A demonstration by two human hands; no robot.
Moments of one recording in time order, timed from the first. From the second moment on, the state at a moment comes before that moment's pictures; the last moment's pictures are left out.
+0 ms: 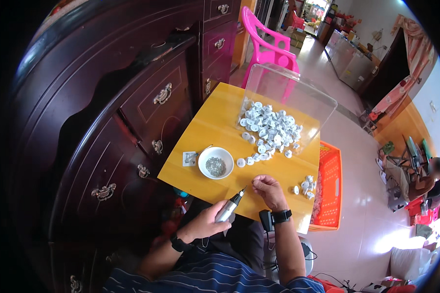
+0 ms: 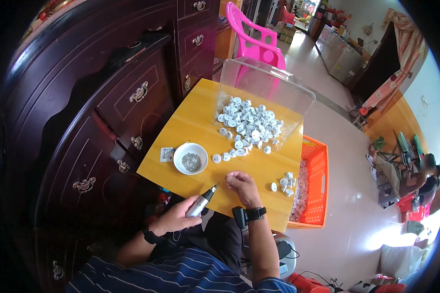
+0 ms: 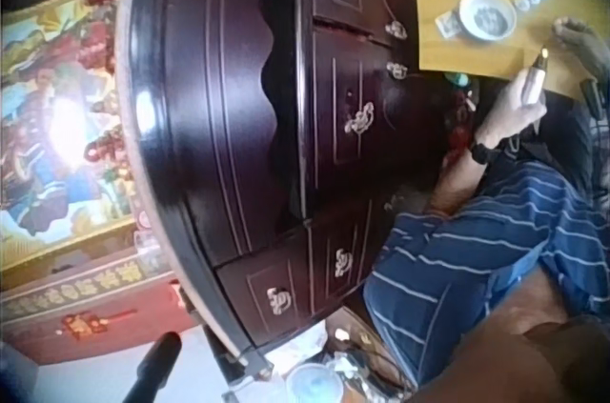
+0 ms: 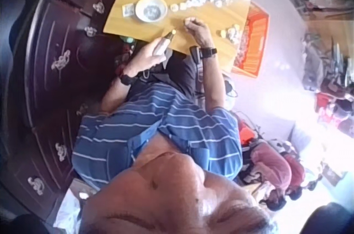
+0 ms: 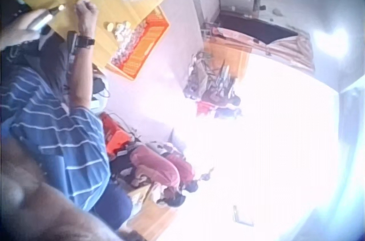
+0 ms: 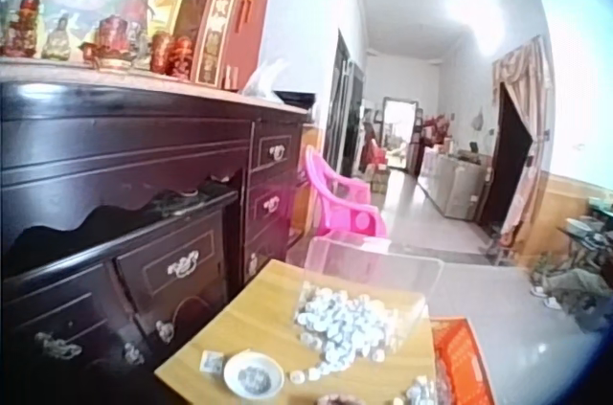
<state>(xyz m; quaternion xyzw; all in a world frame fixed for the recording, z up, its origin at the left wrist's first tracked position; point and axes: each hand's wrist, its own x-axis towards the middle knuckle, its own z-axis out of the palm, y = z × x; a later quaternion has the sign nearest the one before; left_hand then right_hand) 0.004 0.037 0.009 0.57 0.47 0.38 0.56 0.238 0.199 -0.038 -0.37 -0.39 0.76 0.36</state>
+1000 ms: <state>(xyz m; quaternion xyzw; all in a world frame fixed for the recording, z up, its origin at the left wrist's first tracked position) 0.005 0.032 0.012 0.62 0.47 0.37 0.51 0.238 0.206 -0.029 -0.29 -0.47 0.79 0.28</state>
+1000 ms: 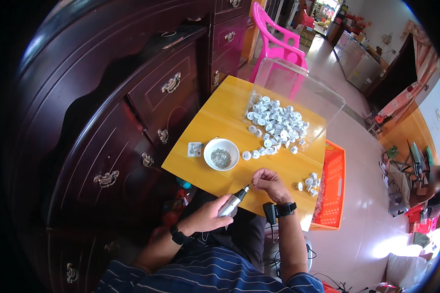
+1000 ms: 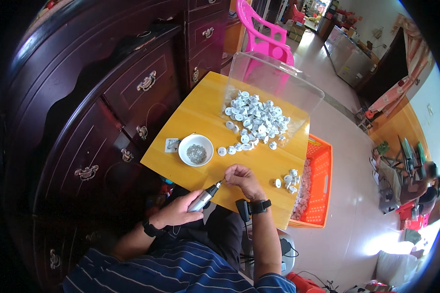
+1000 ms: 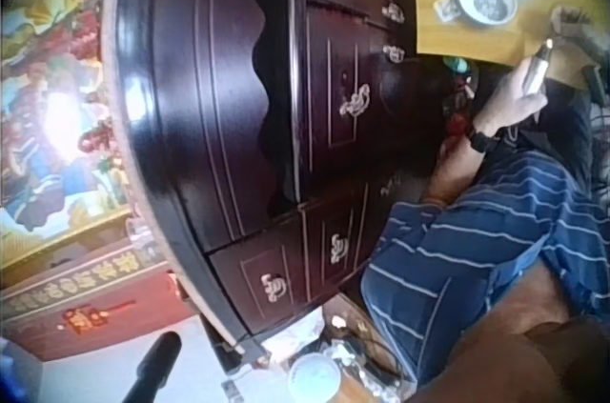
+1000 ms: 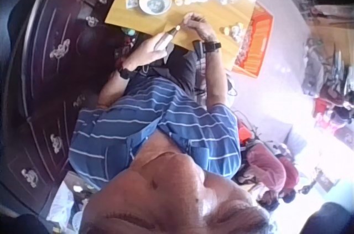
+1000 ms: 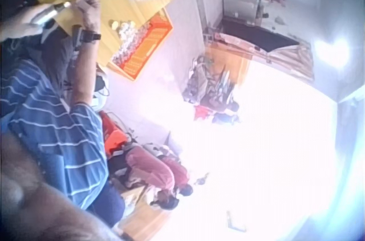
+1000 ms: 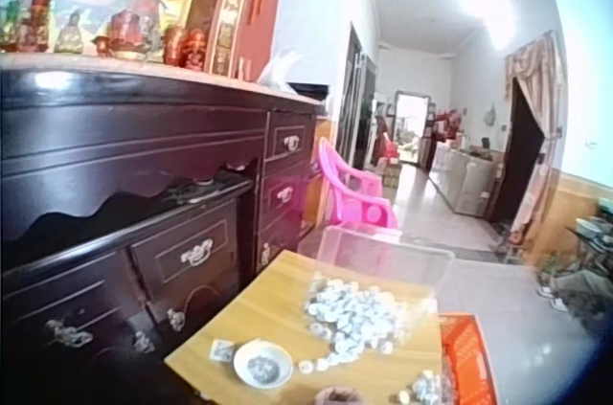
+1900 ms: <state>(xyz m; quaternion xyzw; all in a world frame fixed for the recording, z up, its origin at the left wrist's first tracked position) -0.014 0.031 0.006 0.46 0.42 0.40 0.67 0.160 0.239 -0.017 -0.50 -0.77 0.22 0.33</state>
